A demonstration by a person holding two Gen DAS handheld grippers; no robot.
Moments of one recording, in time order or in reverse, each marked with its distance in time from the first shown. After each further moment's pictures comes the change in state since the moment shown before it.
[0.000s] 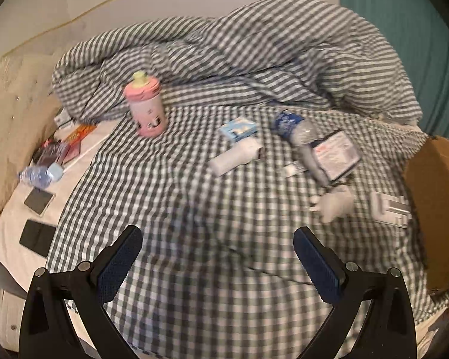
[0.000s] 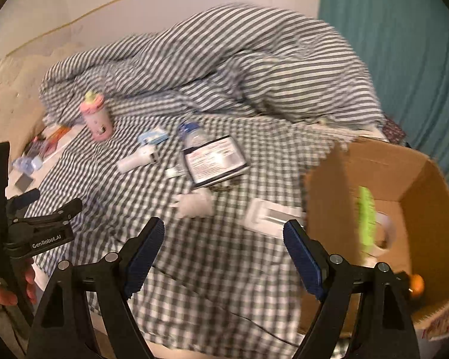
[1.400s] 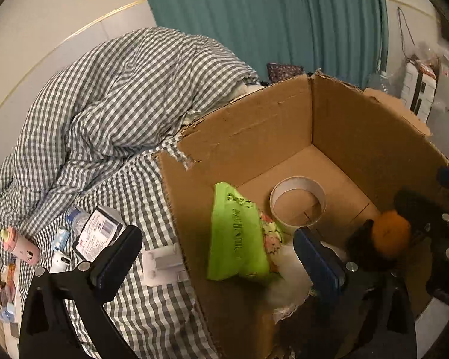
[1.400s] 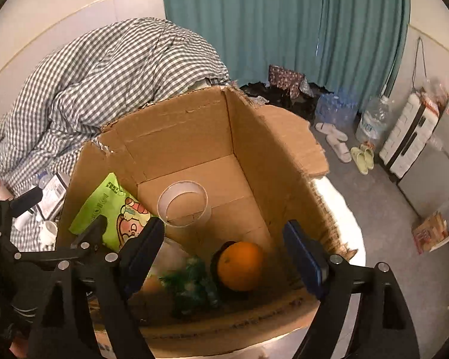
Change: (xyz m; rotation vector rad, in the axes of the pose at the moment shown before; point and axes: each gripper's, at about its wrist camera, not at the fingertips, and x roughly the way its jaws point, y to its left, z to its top) left arm -0.074 -0.397 0.007 0.564 -0.131 -0.264; right arm -0.068 -0.298 -0.074 0.435 -0.001 -0.319
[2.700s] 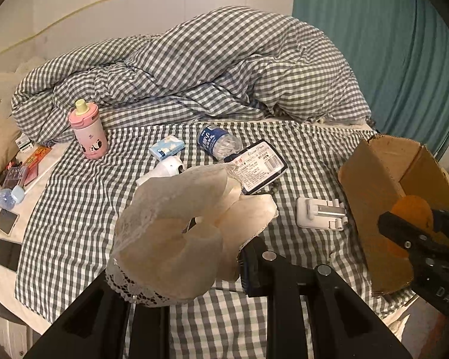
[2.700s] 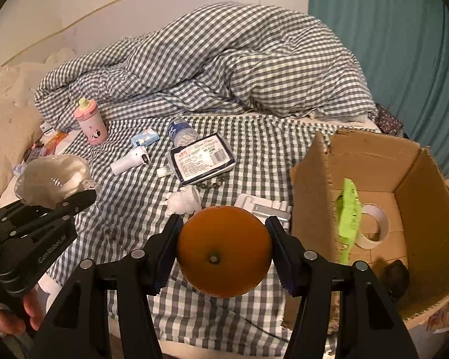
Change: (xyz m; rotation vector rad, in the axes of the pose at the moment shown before) left arm -0.069 0.264 -0.132 -0.487 0.038 0.085; right arm -0.040 0.266 -0.047 -0.378 0.006 0.315
